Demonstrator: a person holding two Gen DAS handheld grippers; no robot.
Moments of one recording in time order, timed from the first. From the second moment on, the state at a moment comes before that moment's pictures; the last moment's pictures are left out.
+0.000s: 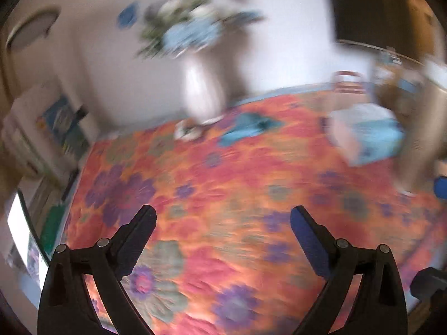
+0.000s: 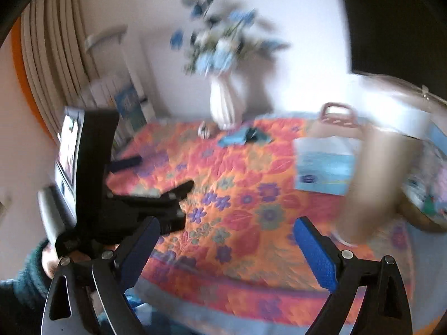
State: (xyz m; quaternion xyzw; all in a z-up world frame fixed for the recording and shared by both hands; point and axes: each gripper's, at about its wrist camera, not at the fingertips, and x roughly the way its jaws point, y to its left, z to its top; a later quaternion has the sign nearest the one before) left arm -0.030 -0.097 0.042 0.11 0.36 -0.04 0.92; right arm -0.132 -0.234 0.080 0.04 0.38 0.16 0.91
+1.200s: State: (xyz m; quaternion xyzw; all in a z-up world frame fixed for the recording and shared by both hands) left arm 0.019 -0.041 -0.015 -0.01 0.43 -0.06 0.90; right arm 0.000 -0.183 -0.029 -0.01 0.50 0.05 0.86
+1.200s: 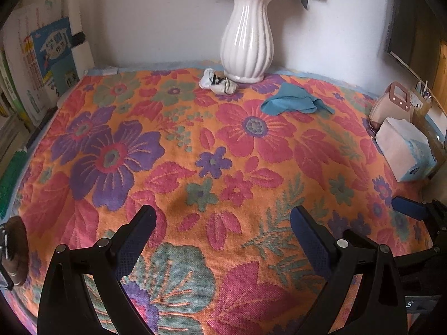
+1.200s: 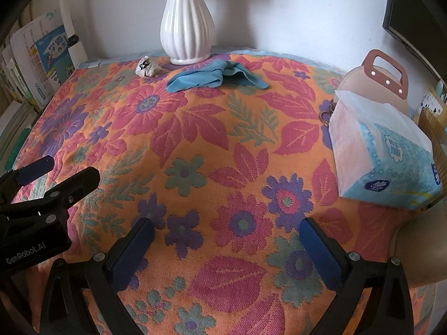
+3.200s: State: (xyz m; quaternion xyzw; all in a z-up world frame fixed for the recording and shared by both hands) left arm -0.035 -0.041 -0.008 -0.07 0.44 -0.24 0.86; right arm -0.063 -0.196 0.002 0.04 0.47 0.14 0.87
